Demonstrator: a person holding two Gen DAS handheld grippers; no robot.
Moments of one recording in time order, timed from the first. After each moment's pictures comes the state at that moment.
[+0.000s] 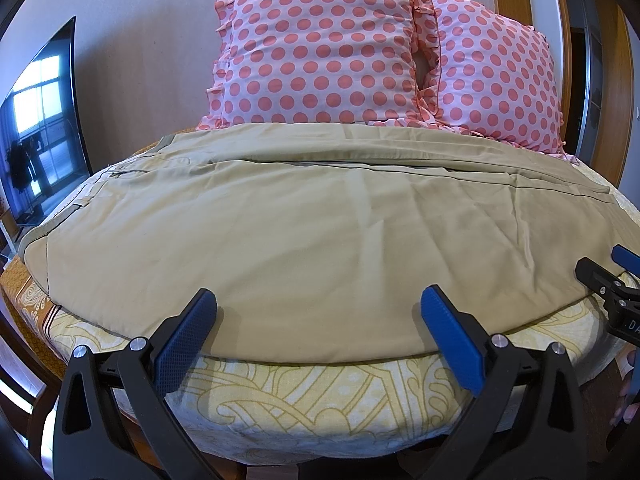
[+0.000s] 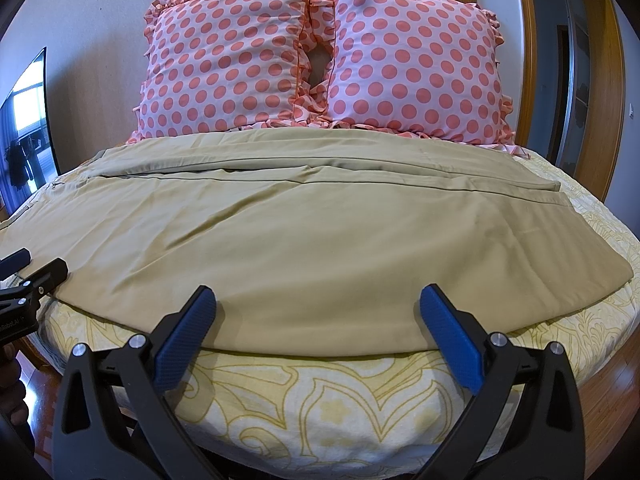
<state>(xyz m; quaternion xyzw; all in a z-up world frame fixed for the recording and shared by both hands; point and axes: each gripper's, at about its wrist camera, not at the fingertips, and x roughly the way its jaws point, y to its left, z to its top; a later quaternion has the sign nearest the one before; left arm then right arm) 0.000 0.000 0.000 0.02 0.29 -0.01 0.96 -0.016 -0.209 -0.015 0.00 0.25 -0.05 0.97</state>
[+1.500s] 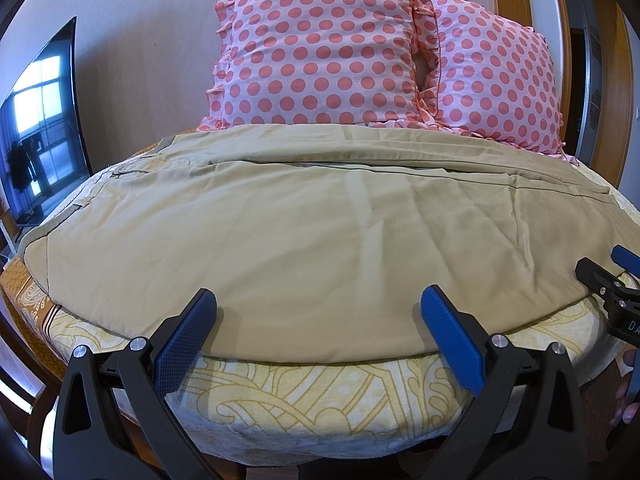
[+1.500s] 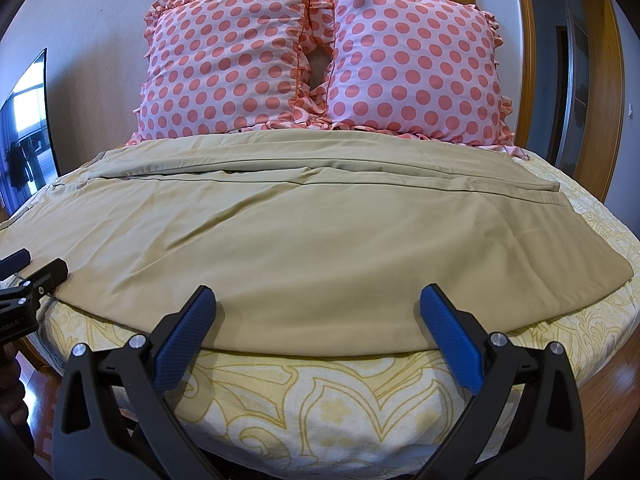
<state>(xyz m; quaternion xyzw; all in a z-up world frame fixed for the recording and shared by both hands) 0.000 0.000 0.000 0.02 0.29 -0.01 0.96 -0.019 -0.206 -0.020 0.00 0.25 -0.04 0.97</state>
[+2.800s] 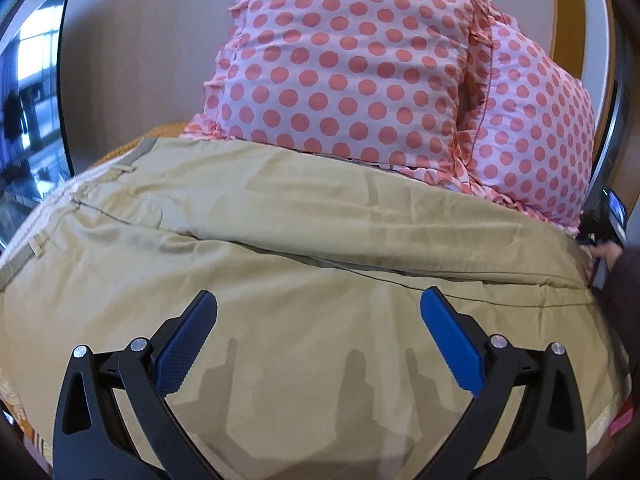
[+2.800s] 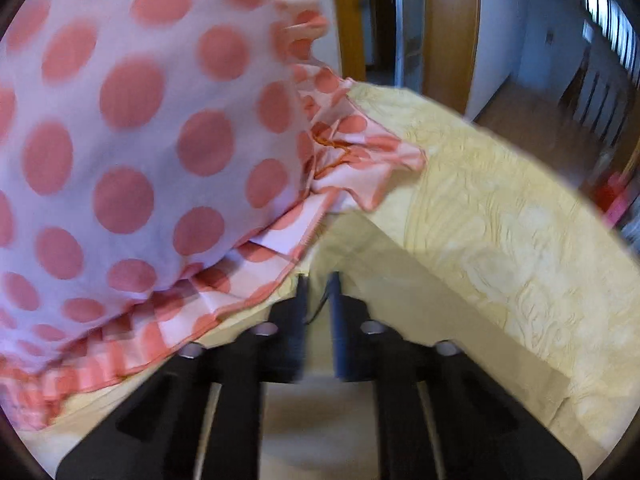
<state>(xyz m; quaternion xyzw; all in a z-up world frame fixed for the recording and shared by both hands) 0.119 0.032 0.047 -0.07 0.31 -0.01 0.95 0.271 -0.540 0.027 0.27 0.32 -0.32 0.85</state>
